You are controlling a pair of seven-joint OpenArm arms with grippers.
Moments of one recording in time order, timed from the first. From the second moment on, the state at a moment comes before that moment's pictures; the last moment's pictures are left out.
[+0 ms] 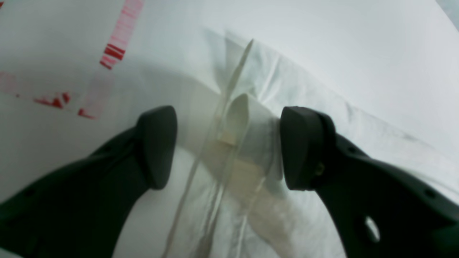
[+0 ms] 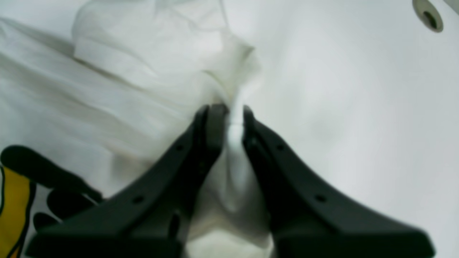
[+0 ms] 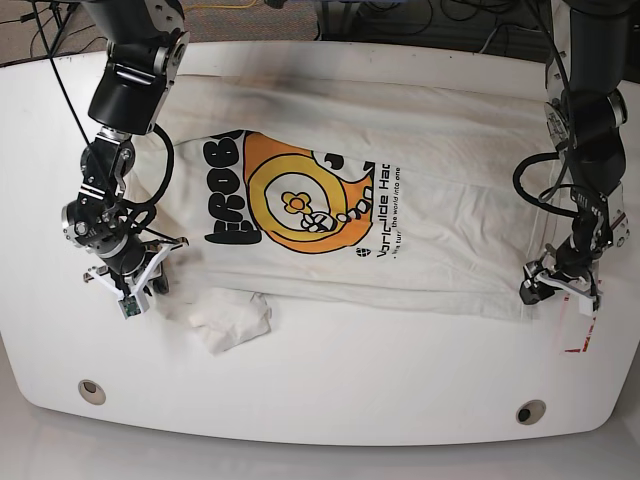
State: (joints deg) left arm -36.0 -23.6 -20.1 21.7 -17.9 -30.6 21.1; right arm 16.7 12.2 21.8 73.3 -2.5 40.4 -35.4
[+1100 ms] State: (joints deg) left arm -36.0 -20.6 -19.8 29.5 -16.6 -35.0 29.2; right arm 16.7 12.2 21.7 73.7 -2.5 40.4 -35.4
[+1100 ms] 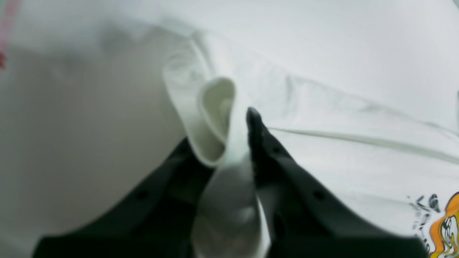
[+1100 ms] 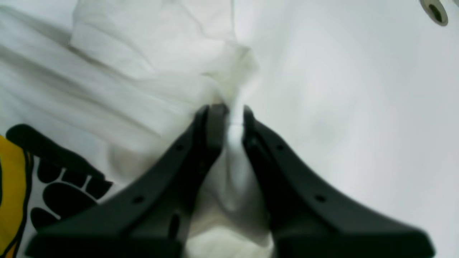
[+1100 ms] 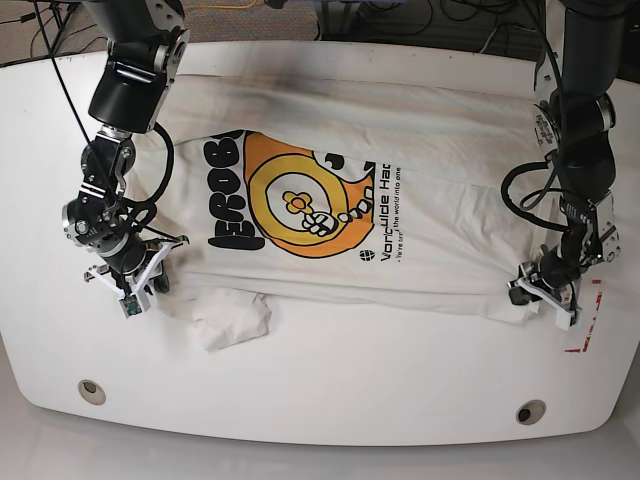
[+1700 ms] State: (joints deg) left arm -30.0 -20.4 -22.5 52.9 -17.2 -41.1 43.5; right arm 16.1 12.5 21.7 82.5 -2.4 40.6 -36.9
